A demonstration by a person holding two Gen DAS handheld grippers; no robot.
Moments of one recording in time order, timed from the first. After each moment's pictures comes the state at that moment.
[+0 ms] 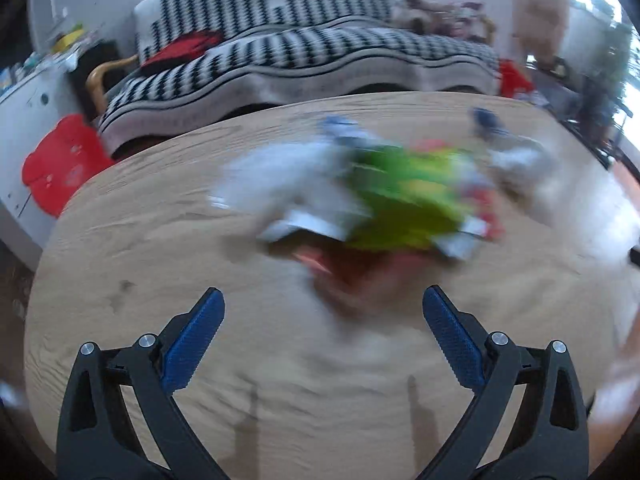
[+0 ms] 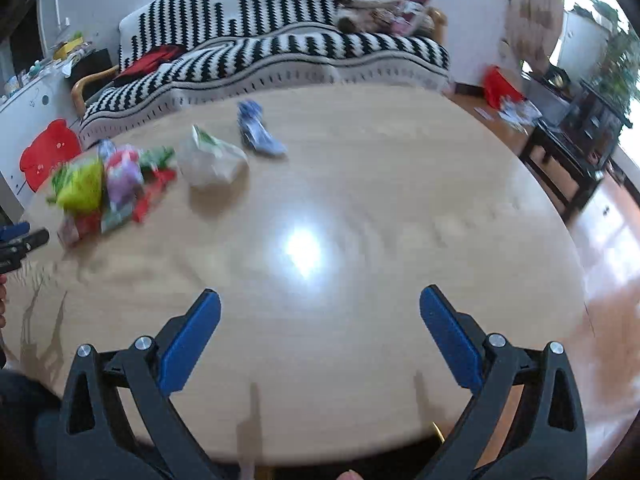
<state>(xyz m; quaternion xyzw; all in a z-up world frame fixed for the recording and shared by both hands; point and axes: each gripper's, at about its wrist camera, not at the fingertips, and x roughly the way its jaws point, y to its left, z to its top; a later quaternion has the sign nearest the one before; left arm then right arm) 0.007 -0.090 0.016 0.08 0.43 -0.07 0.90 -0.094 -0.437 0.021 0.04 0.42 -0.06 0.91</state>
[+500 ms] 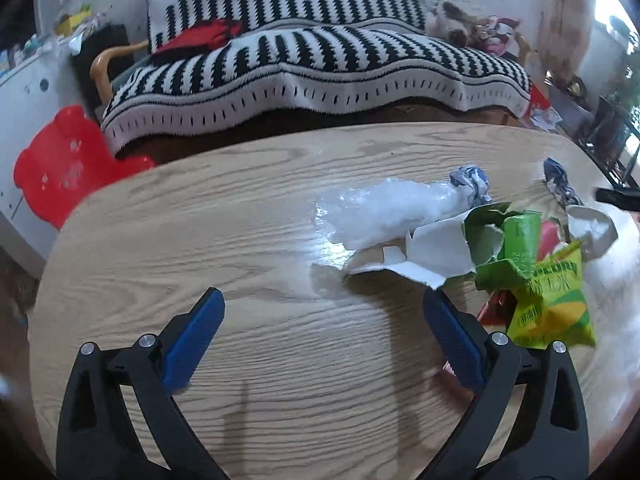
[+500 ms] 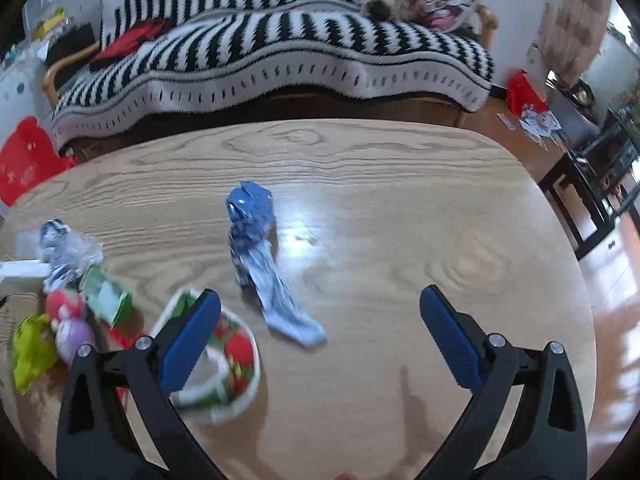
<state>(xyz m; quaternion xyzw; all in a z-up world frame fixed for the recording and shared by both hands) 0.115 -0.030 0.023 0.06 0.43 -0.08 0.90 0.131 -0.427 0.011 0.02 0.49 -0.06 0.87</state>
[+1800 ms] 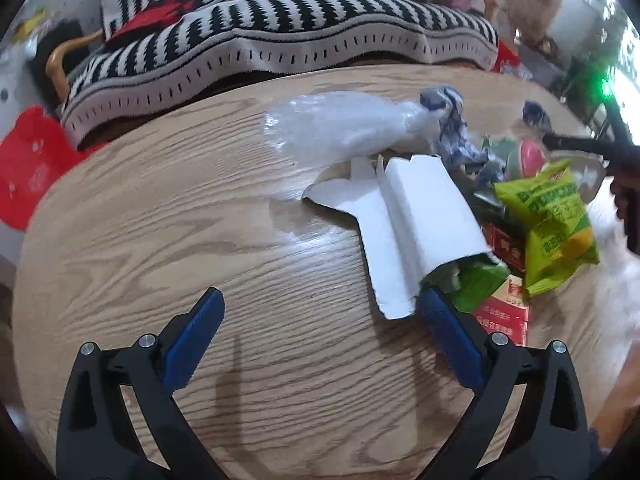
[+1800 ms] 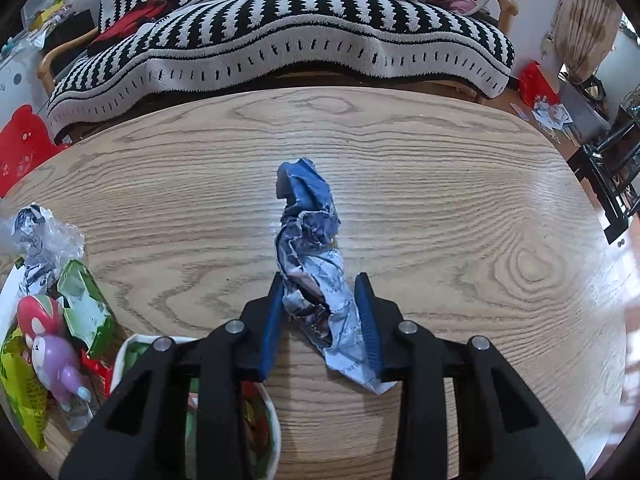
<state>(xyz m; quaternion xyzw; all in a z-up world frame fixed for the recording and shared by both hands) 0.109 -0.040 -0.012 0.08 0.49 -0.14 0.86 0.142 -0.412 -0.033 0.02 0.50 -0.05 0.86</state>
